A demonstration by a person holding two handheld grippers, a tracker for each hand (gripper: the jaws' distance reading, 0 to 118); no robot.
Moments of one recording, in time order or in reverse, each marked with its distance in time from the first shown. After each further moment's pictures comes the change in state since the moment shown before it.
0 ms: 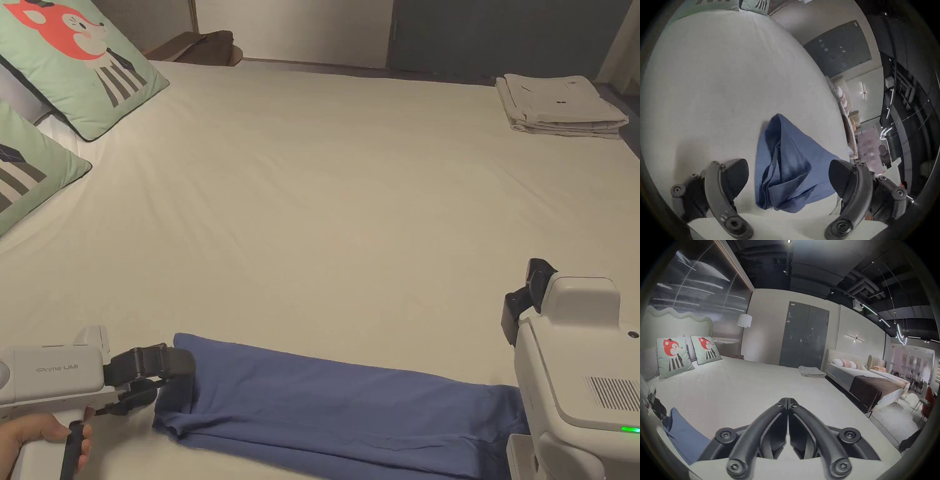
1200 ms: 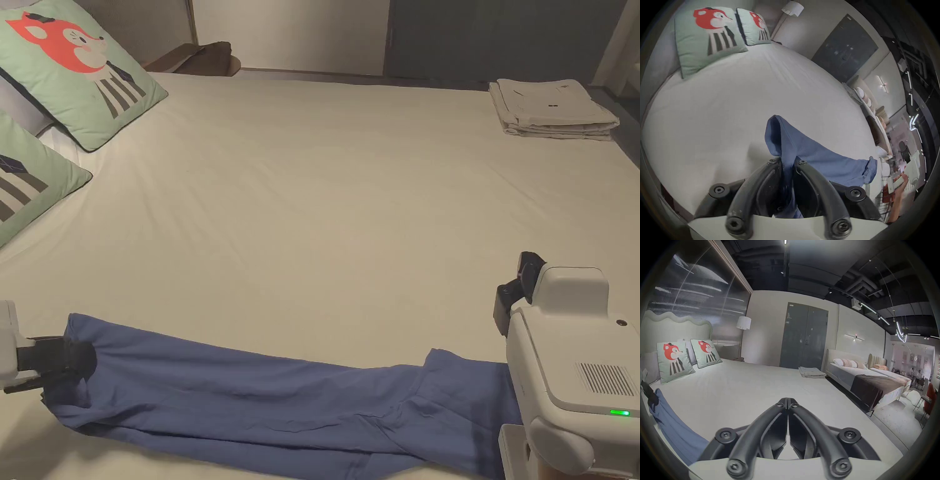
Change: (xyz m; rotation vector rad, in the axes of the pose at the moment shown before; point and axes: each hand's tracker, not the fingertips) left arm 0.053 0.009 0.105 0.175 0.346 -0.158; right arm 0.011 0.007 0.003 0.012 0.017 -0.031
